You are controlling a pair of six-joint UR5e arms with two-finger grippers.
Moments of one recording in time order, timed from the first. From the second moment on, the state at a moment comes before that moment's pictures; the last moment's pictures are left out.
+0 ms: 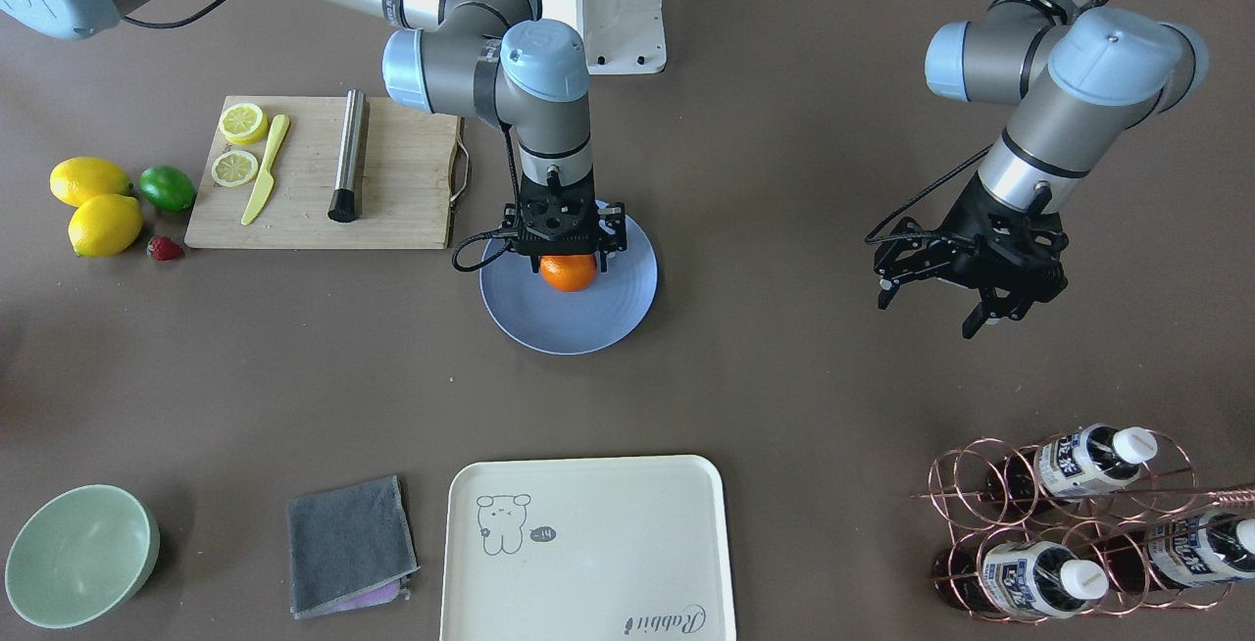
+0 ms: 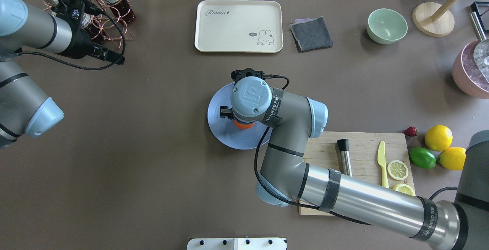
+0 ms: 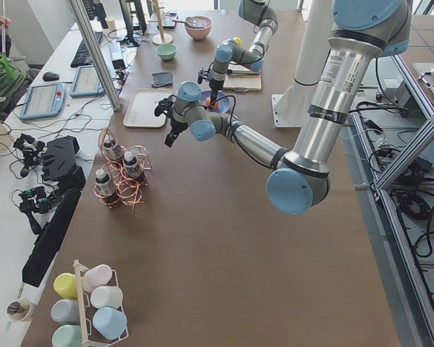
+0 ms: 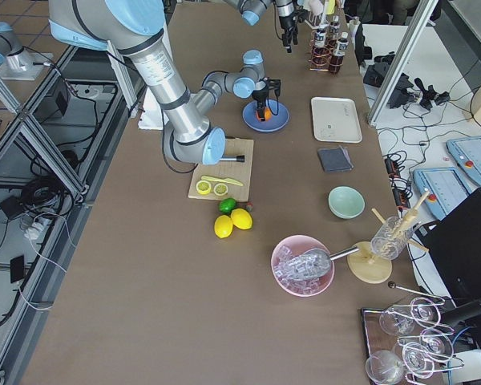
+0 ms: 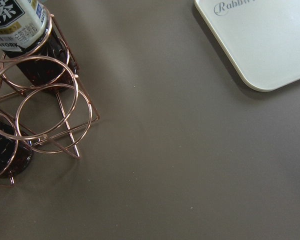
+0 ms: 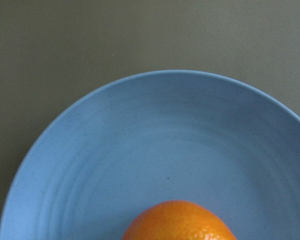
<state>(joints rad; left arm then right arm) -0.93 -1.89 -1.70 -2.06 -2.00 -0.62 0.44 -0.76 1.43 -1.40 1.67 1.33</state>
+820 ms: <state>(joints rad) -0.95 -1.82 -1.79 -2.06 -2.04 -0.62 0.64 -0.76 1.63 -1.66 1.85 1.33</state>
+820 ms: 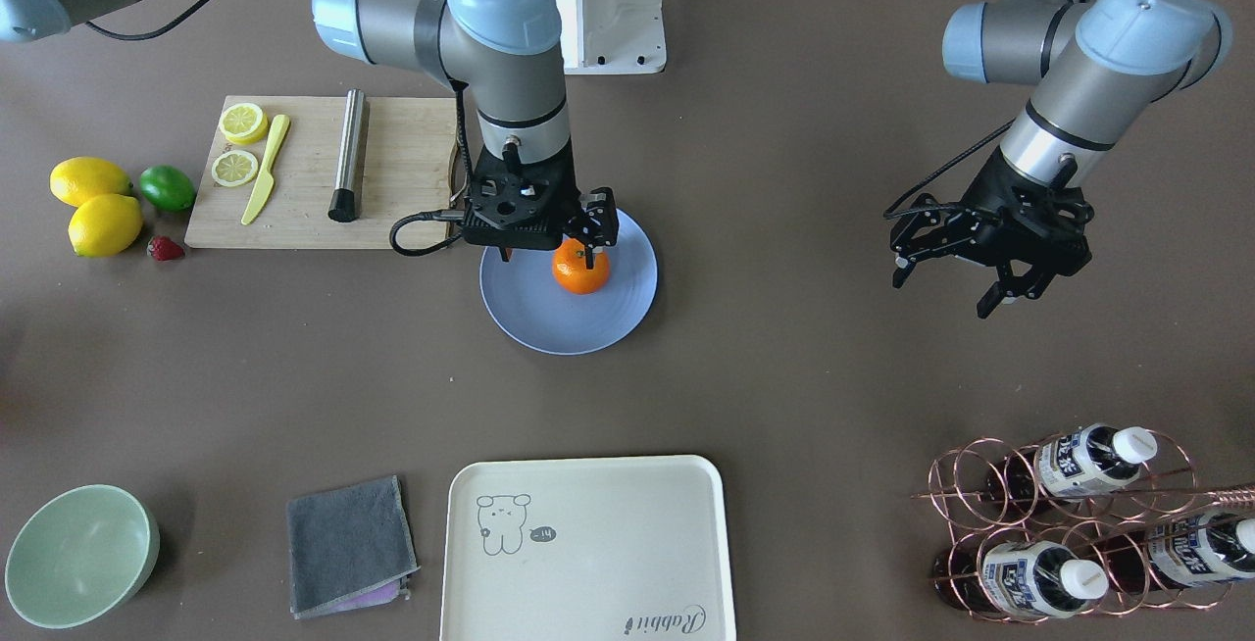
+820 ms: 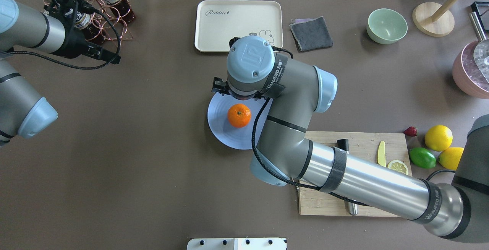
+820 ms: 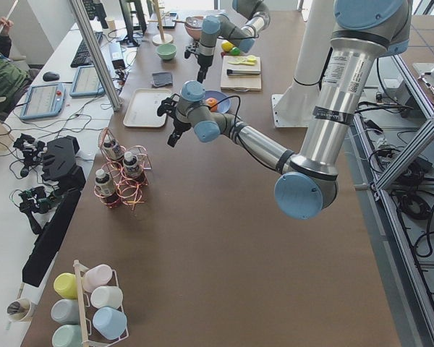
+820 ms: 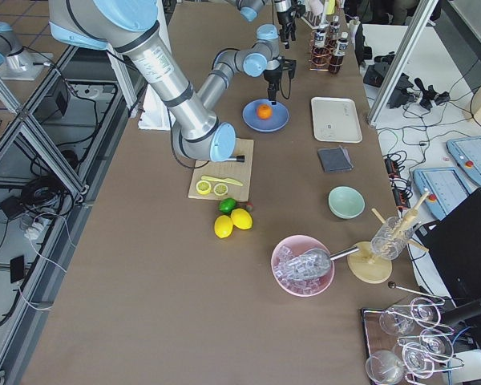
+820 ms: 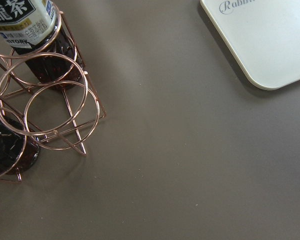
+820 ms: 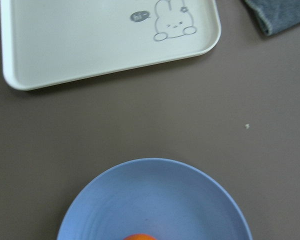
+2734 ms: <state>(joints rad) -1.53 -1.61 -1.70 -1.59 -2.29 0.18 1.62 -1.65 1.76 -1.72 2.34 -0.19</state>
